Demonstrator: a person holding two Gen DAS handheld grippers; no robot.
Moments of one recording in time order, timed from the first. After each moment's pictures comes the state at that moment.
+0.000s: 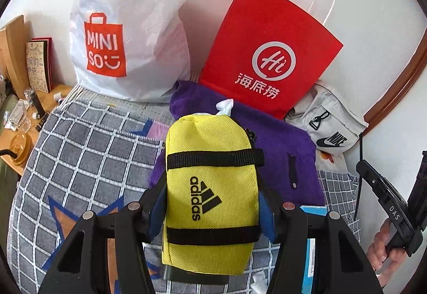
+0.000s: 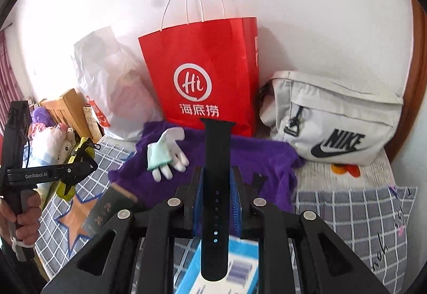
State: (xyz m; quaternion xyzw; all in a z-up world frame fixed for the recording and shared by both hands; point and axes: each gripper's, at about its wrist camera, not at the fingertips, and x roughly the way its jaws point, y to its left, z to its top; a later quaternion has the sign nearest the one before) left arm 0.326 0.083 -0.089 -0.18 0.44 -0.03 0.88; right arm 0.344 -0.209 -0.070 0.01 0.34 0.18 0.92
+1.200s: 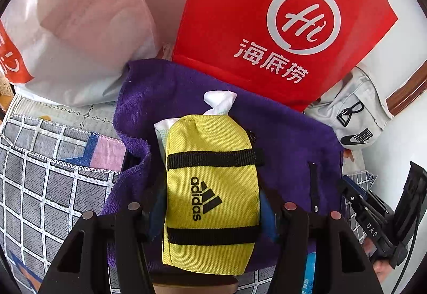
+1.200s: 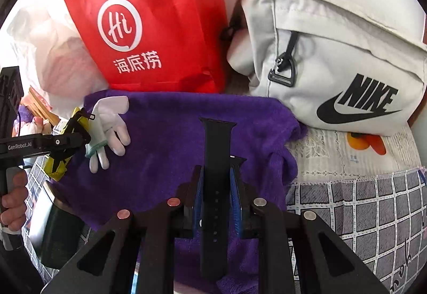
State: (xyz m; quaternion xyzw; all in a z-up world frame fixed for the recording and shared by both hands) left arm 0.440 0.049 -0.163 -0.16 0.51 -0.05 0.84; right arm 0.442 -0.232 -0.177 0.02 0.43 0.14 0.89
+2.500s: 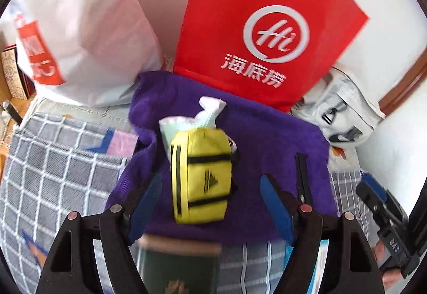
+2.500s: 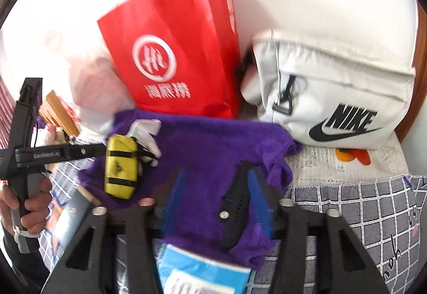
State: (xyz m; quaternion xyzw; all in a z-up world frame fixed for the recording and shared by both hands) left arm 0.399 0.045 -0.117 -0.15 0.49 -0.04 0.86; right arm 0.394 -0.230 -0.117 0.03 0.38 0.16 0.91
